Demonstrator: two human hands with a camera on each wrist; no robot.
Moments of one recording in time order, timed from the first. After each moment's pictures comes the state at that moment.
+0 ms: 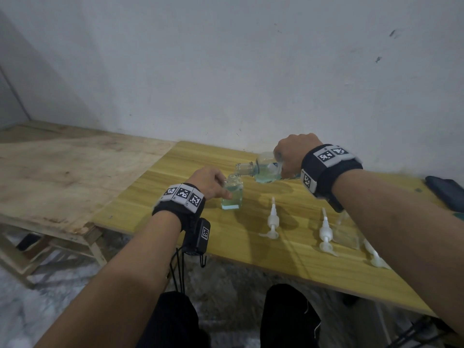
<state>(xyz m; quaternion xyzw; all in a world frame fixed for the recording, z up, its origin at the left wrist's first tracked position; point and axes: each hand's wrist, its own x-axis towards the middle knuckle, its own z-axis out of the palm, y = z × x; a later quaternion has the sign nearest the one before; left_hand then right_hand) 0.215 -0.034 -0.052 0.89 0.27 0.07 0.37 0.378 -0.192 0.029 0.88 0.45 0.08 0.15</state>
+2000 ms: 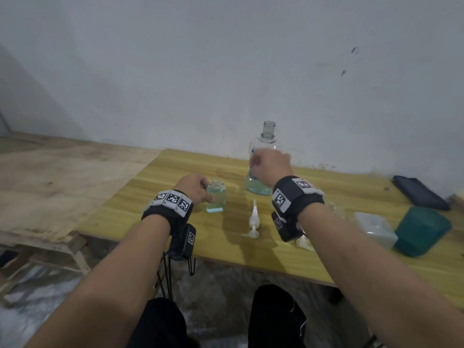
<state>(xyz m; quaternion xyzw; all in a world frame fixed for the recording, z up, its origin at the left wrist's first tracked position) 0.219 -0.038 -0.057 0.89 0.30 0.09 0.34 0.347 -0.204 -0.001 0.90 0.37 0.07 -0.20</state>
